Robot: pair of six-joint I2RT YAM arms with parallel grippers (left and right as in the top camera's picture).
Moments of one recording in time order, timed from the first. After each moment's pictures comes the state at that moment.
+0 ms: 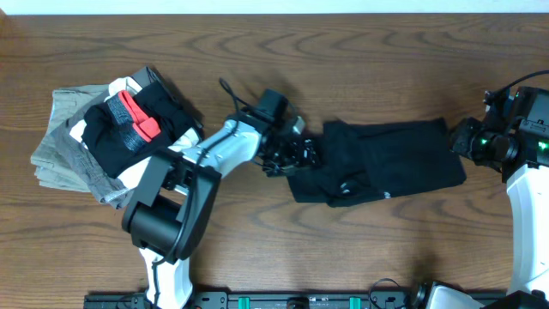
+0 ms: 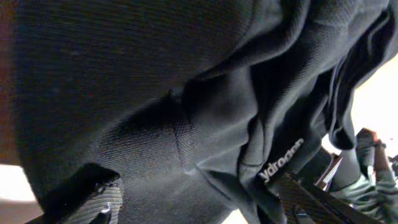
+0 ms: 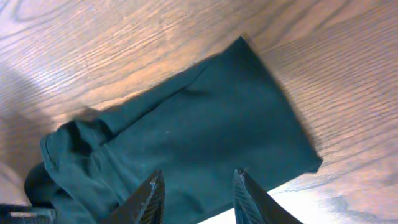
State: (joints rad) left arm -0.47 2.00 1.22 -0.54 0.67 -0.48; right arm -0.32 1.35 1.10 -0.80 -0.25 0.17
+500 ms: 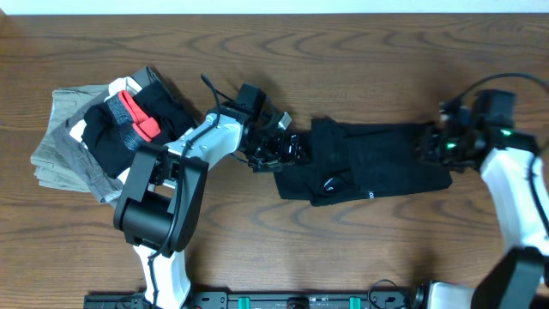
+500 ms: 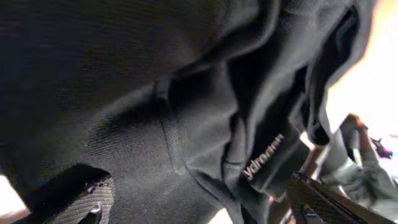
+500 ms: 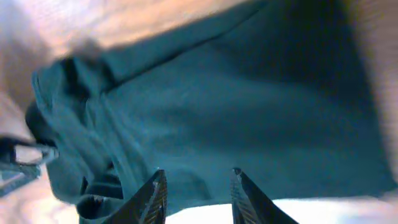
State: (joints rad) left arm -0.37 2.01 1.21 -0.60 0.79 -0.31; right arm -0.20 1.50 1.02 -0.79 -0.39 0.13
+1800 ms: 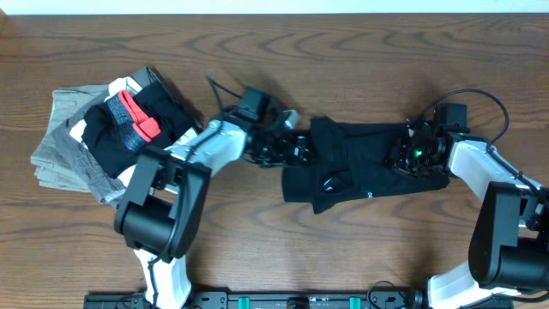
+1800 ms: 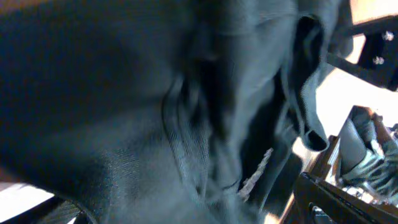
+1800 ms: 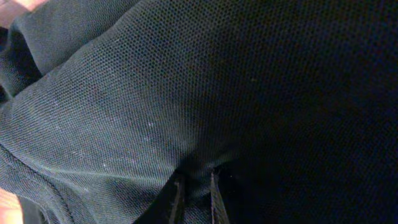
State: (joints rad) left arm -0.43 1.98 1.16 -0.42 0.78 -0.28; right arm -0.11 1.74 0.89 -0.51 -0.43 0.23
